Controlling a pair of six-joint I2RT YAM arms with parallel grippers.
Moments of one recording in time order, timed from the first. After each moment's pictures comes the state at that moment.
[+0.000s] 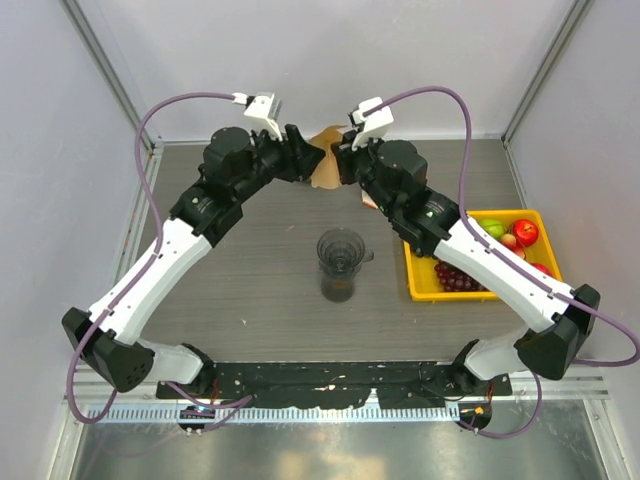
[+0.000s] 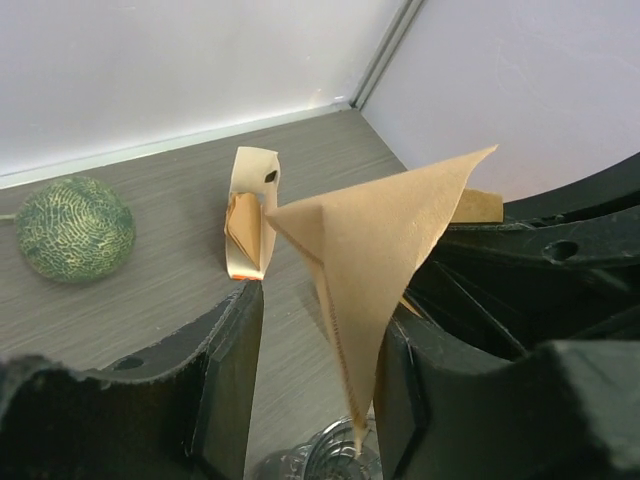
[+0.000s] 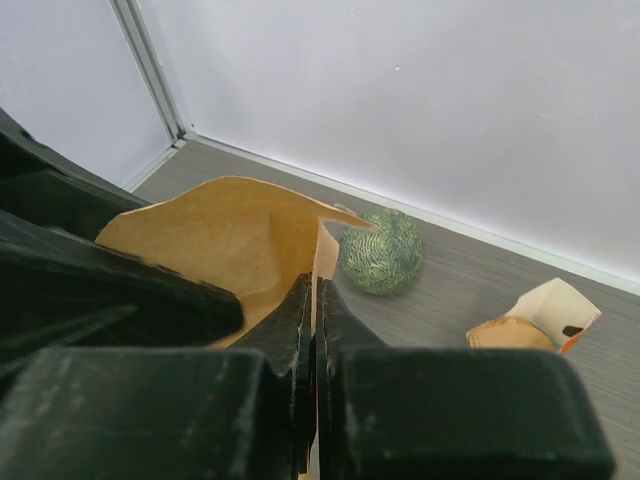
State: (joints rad) left arm -0.60 1.37 1.49 -0.19 0.09 -0.36; right arm 0.79 1.42 1.47 -0.06 0.30 0.05
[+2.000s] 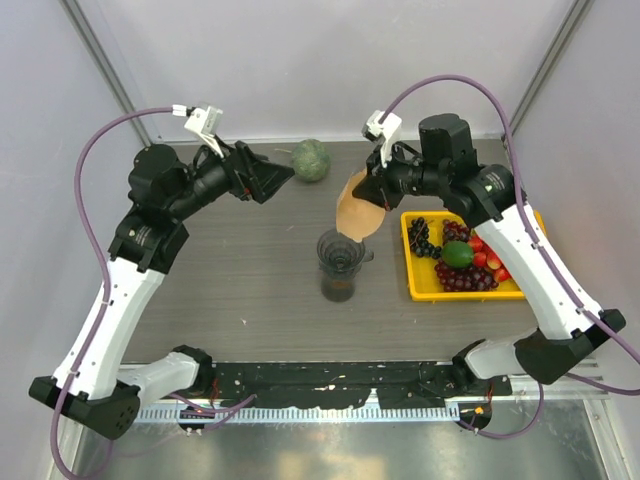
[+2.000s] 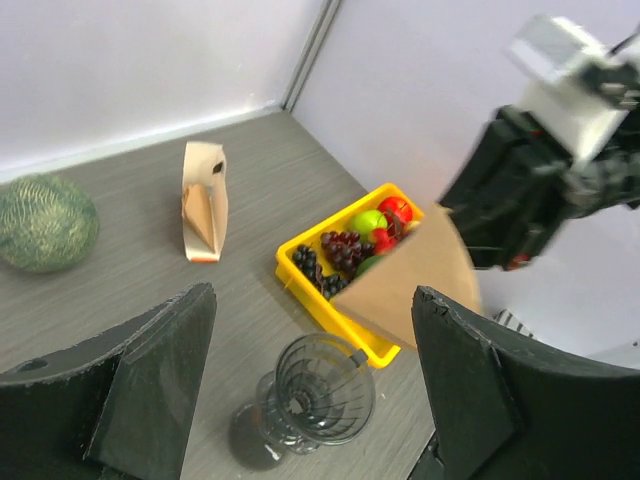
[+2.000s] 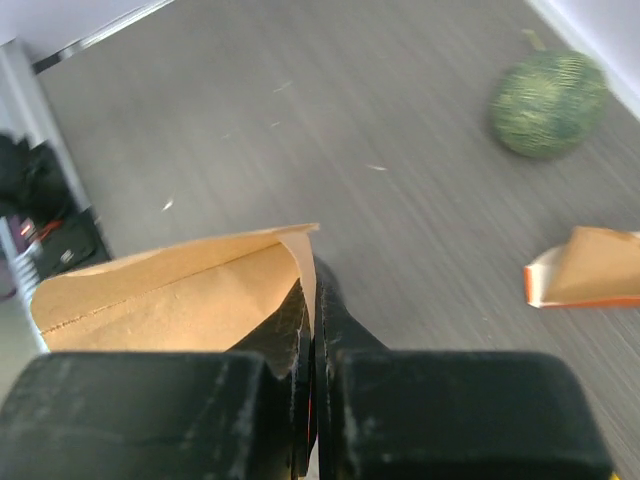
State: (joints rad) left arm -0.39 1.08 1.40 -0.30 0.45 -0.41; right arm 0.54 1.36 1.67 -0.76 -0.42 -0.13
